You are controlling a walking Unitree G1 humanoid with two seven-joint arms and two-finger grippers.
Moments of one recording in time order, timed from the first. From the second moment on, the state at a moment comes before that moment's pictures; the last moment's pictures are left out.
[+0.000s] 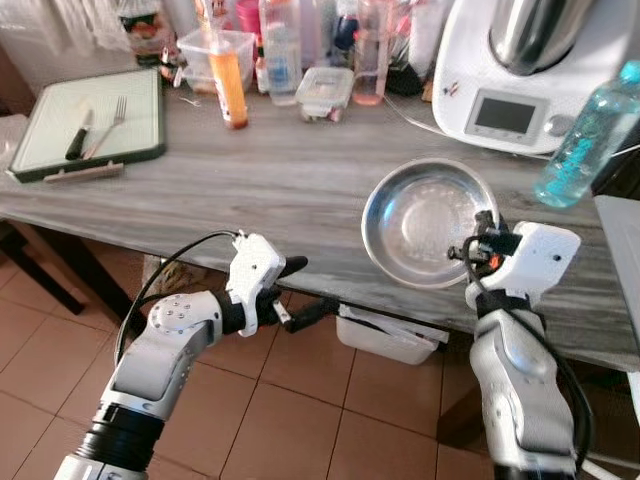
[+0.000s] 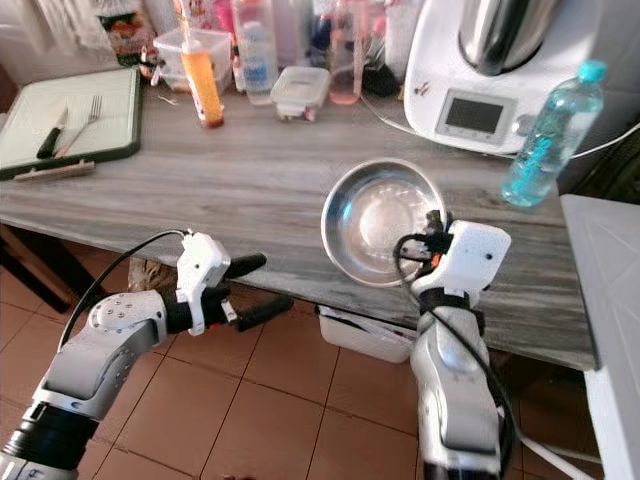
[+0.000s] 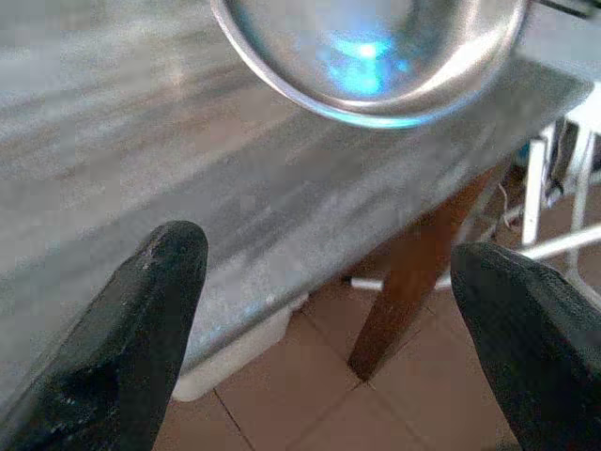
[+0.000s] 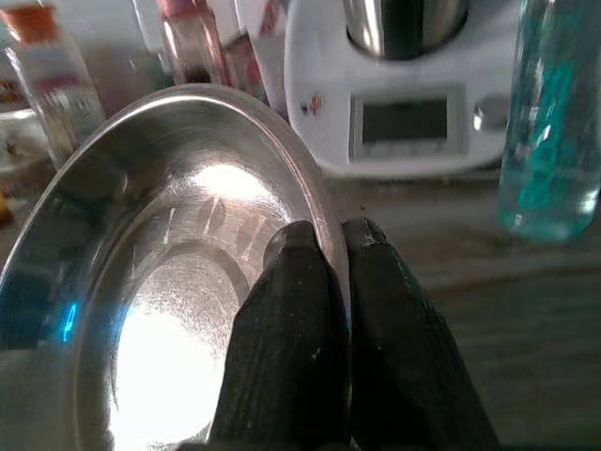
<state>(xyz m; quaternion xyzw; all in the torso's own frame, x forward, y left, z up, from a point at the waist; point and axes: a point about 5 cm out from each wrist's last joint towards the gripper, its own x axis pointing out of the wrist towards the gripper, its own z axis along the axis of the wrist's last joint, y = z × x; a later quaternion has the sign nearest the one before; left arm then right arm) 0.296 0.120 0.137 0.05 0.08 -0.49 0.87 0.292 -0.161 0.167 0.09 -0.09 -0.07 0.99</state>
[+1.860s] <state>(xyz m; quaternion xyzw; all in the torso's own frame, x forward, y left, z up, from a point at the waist) 0.313 0.121 0.151 0.04 0.06 -0.48 0.88 0.315 -0.130 0.122 0.26 0.05 -0.05 0.96</state>
